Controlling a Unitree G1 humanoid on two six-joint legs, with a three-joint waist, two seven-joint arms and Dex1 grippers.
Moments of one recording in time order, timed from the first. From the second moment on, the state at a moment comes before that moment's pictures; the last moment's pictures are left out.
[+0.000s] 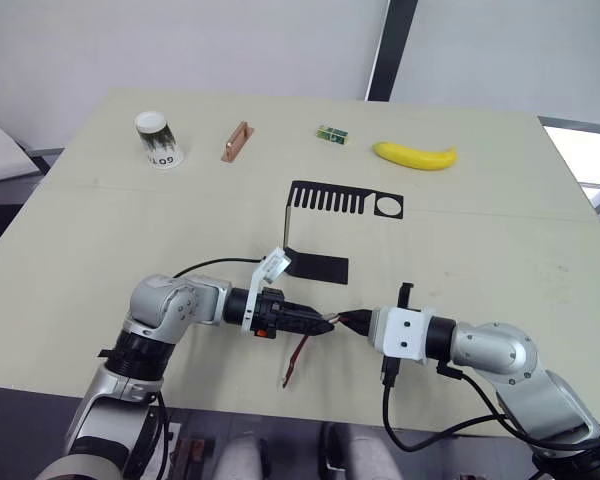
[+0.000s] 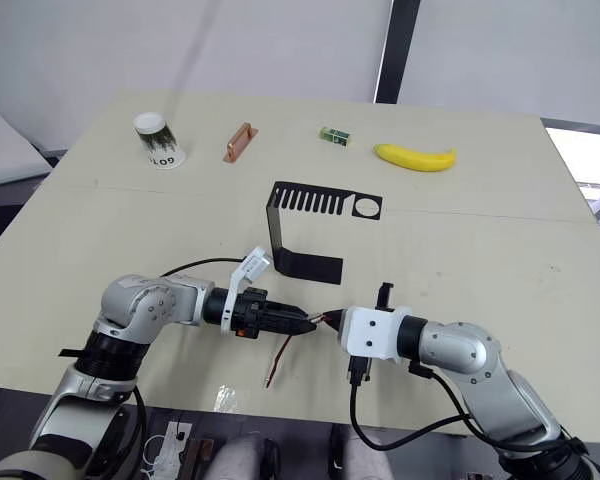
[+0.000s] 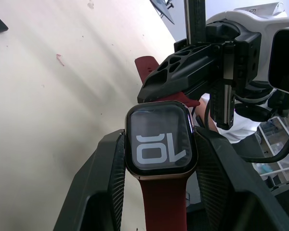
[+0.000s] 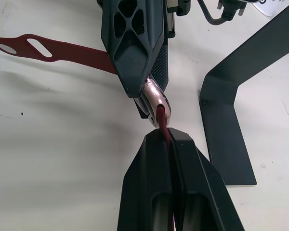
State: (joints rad) left arm -0.60 0.43 -0.18 -0.03 -0.72 1.24 -0.94; right arm -0.12 -0.70 0.23 -0.59 -0.03 0.24 0.84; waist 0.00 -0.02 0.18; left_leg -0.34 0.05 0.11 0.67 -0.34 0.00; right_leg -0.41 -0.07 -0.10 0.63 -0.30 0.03
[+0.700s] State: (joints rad) left arm -0.61 0.43 -0.19 -0.03 -0.72 1.24 -0.94; right arm -0.12 -0.70 0.23 -0.59 -0.05 0.24 0.84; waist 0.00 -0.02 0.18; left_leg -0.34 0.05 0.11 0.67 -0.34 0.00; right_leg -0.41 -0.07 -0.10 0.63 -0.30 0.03
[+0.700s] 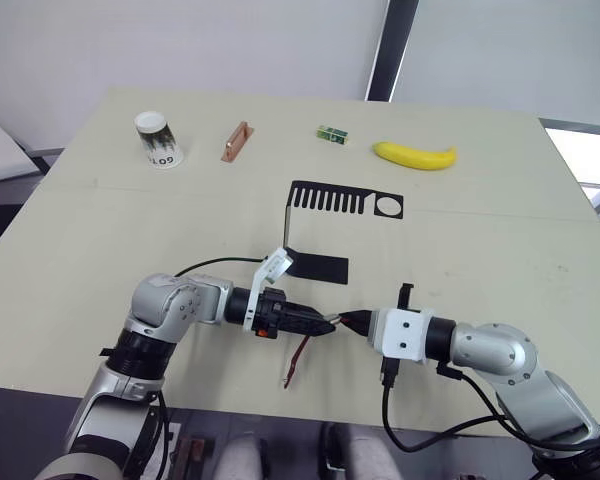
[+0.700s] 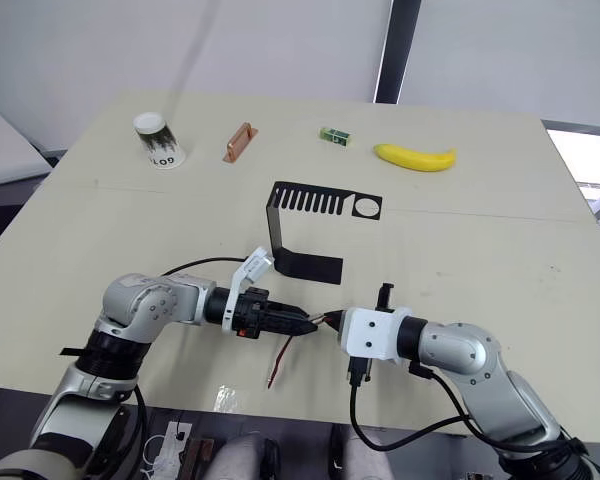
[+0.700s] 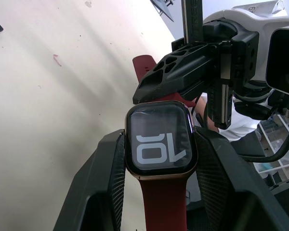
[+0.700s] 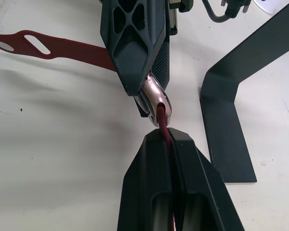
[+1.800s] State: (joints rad) left arm -0.61 0.44 -0.23 -0.03 -0.72 1.21 -0.96; right arm -0.08 -0.70 0.21 -0.60 -0.02 0.27 0.84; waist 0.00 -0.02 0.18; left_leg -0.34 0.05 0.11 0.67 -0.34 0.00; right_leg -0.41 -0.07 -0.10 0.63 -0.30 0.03
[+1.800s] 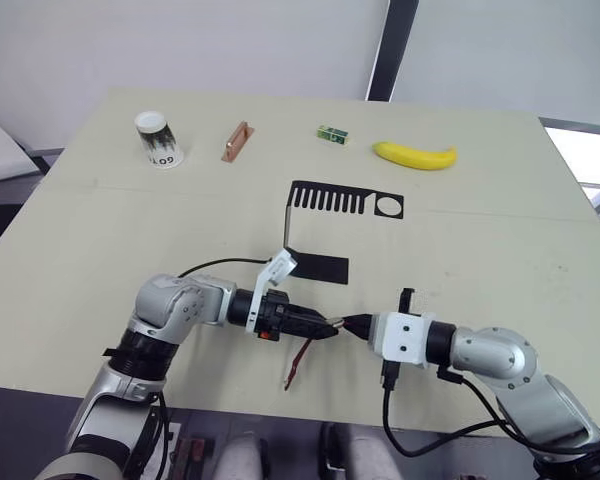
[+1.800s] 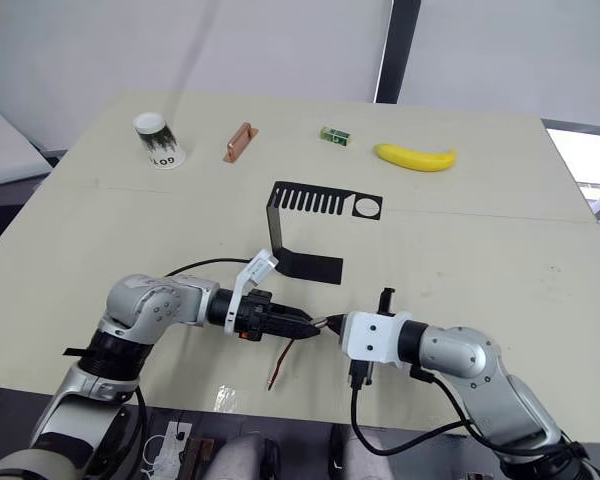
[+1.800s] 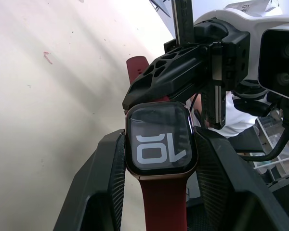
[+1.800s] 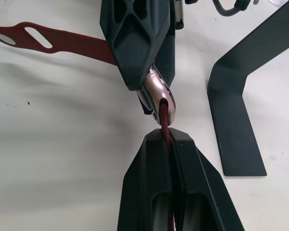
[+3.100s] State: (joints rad) left arm -0.48 0.53 -0.19 0.13 -0.27 -0.60 -1.32; right arm 0.58 -0.61 -0.49 -0.68 0.59 -0.12 1.03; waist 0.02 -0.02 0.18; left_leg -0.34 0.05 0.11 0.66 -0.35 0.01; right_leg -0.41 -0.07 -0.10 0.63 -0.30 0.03
